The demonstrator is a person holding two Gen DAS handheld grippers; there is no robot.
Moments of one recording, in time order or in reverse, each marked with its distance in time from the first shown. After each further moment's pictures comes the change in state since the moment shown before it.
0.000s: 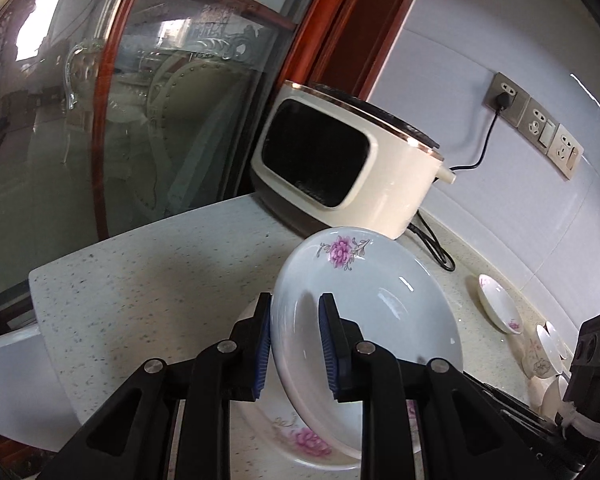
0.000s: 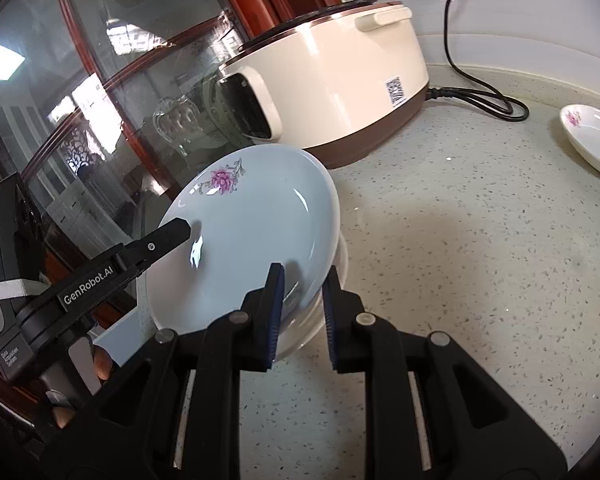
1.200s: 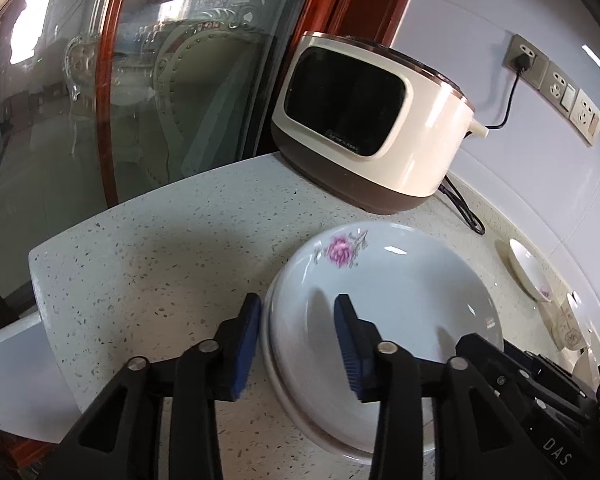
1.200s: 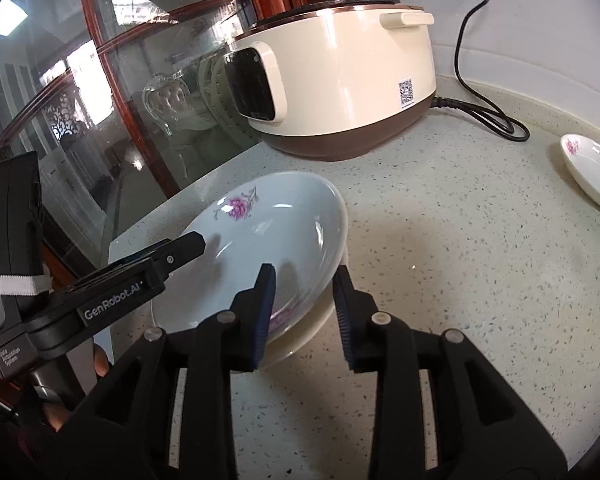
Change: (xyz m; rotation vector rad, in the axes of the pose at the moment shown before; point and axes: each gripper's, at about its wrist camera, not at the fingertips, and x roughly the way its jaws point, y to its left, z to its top) left arm 0.024 0.012 -0.014 0.045 0.100 0.065; right arm 0.009 0.018 -0.009 -0.103 0.020 -0.119
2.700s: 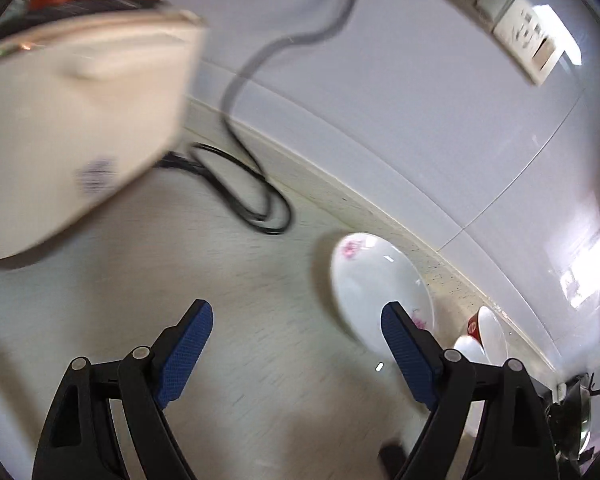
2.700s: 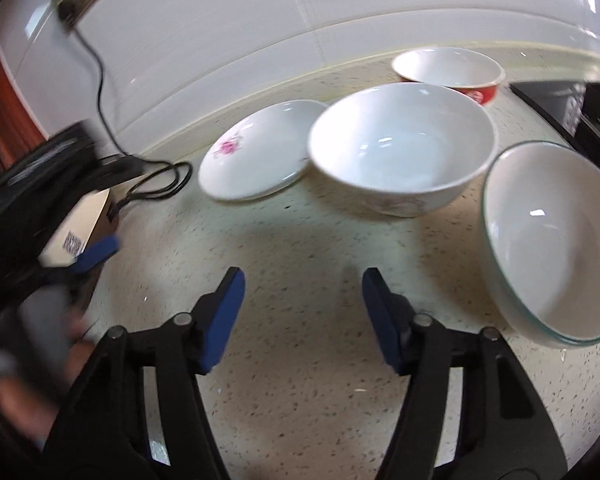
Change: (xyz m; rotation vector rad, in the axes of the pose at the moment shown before) left arm 0.119 -0.277 0.059 0.109 0.251 -0.367; right arm -0.101 -0.210 -0.020 0.743 -0.147 -0.564
